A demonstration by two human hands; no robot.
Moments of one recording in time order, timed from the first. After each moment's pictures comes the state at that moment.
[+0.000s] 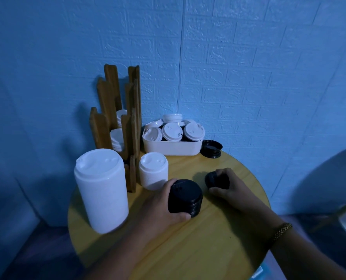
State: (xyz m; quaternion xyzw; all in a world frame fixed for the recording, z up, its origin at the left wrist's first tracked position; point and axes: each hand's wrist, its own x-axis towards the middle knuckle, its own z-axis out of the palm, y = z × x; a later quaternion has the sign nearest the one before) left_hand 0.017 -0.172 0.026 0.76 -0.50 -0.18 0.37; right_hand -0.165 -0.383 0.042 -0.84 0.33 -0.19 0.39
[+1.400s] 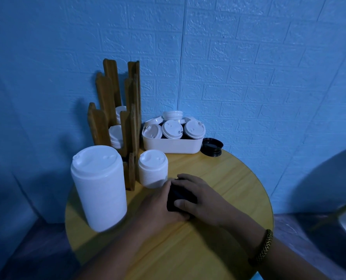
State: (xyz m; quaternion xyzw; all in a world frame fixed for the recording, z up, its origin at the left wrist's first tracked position) left_hand 0.021 -0.176 0.024 0.75 -0.52 -0.18 0.36; right_hand -0.119 -0.302 0.055 -0.94 0.14 -0.15 0.28
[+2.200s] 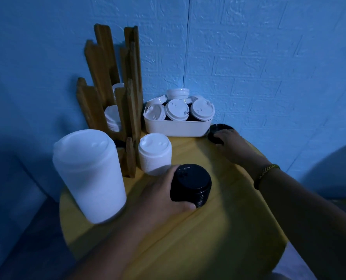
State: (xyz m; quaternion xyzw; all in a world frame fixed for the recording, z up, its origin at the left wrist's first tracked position) left_hand 0.026 -0.181 0.017 0.76 -0.49 -0.20 0.38; right_hand -0.080 -0.472 0.053 -0.95 0.29 -0.12 0.05
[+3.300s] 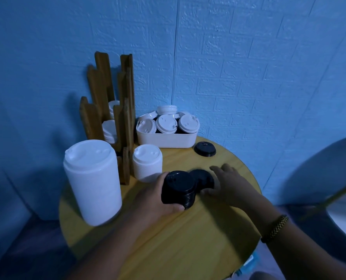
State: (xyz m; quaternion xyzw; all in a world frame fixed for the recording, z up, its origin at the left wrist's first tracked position) left_hand 0.020 -0.174 0.026 0.76 -0.49 -0.20 0.37; right_hand -0.160 -0.357 0.064 -0.93 0.37 -0.02 0.07
